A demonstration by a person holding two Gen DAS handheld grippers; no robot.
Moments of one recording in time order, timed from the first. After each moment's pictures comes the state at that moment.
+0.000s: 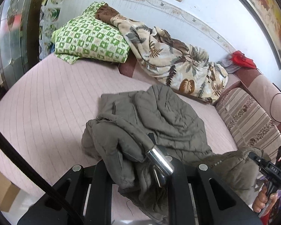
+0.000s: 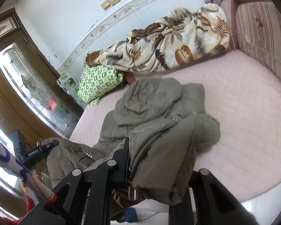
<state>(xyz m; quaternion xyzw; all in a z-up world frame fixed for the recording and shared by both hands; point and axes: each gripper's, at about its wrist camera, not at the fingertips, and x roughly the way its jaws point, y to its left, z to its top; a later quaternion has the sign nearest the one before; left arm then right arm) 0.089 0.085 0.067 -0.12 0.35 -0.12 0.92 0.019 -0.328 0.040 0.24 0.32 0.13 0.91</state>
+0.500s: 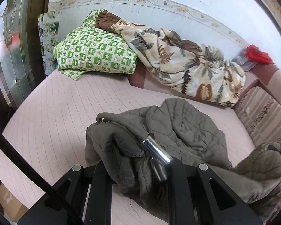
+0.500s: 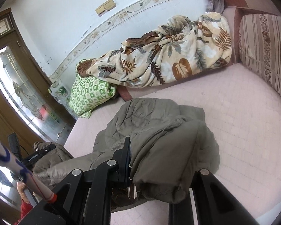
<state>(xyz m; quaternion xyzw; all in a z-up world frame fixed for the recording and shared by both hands) 0.172 0.057 0.075 -0.06 0.35 -0.06 0.93 0.097 -0.338 0.065 0.23 0.31 0.10 0.92</state>
